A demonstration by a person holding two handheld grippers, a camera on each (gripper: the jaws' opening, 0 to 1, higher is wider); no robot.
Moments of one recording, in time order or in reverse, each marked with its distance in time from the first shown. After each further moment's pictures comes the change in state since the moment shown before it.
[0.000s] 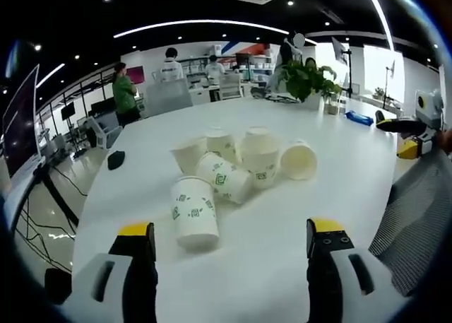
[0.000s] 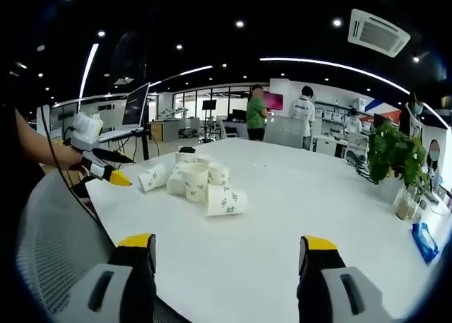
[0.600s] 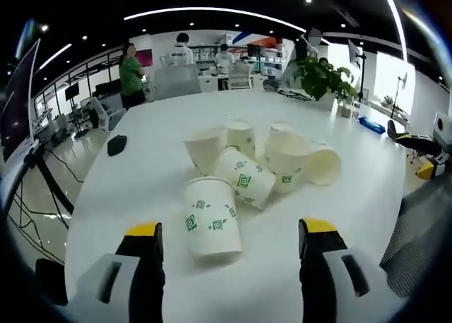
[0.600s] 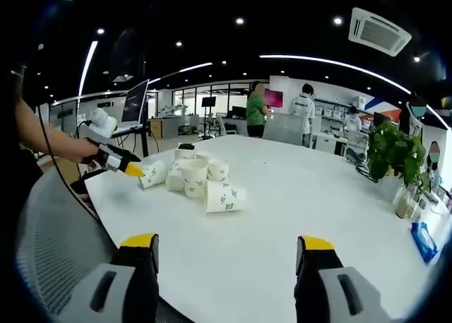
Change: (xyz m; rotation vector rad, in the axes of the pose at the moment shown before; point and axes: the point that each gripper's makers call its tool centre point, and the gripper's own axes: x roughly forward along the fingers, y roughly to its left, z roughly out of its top) left arm 0.038 0.048 -0.003 -0.096 0.068 0.012; right arm 0.000 -0.003 -0.006 -0.001 0.022 -0.004
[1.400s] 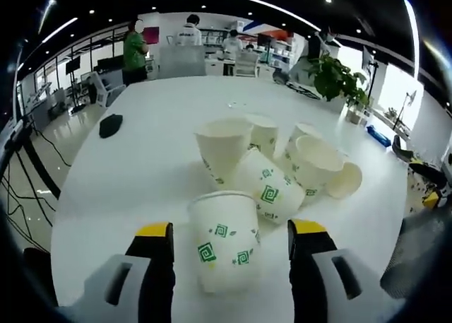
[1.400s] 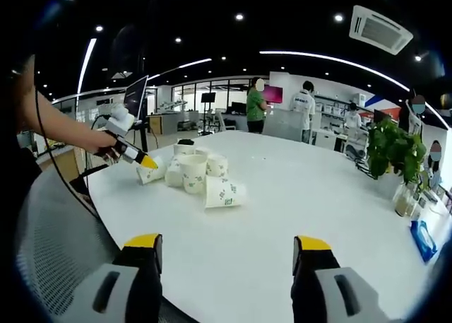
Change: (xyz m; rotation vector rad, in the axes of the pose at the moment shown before) left arm 0.034 0.010 0.003 -0.111 0.098 -0.036; right arm 0.001 -0.001 -0.005 0.001 0.026 -0.004
